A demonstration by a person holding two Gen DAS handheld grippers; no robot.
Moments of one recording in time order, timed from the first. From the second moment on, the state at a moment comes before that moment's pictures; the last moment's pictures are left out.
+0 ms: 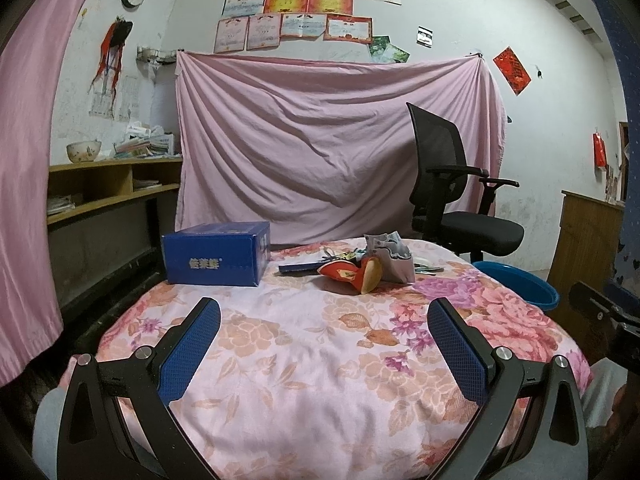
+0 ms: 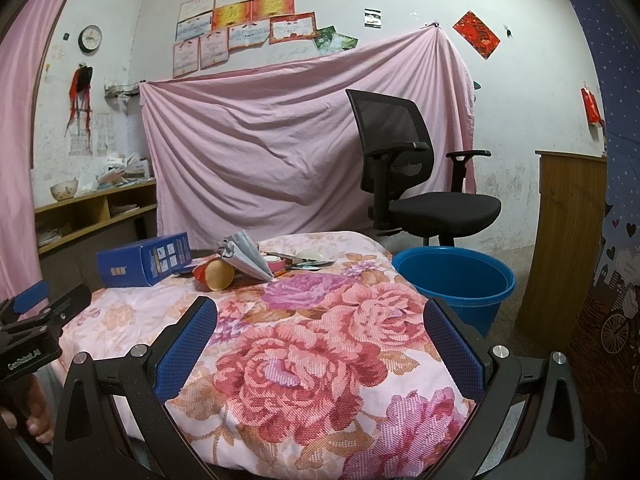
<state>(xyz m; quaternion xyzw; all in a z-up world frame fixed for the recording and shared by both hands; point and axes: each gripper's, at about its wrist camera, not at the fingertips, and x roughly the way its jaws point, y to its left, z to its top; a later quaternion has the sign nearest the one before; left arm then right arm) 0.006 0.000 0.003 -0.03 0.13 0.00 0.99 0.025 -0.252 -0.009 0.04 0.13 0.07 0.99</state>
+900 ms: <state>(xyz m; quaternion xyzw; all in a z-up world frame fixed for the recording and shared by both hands) 0.167 0.035 0.013 -0.01 0.16 -0.01 0.99 0.205 -0.213 0.018 -0.03 0.20 0.17 0.96</state>
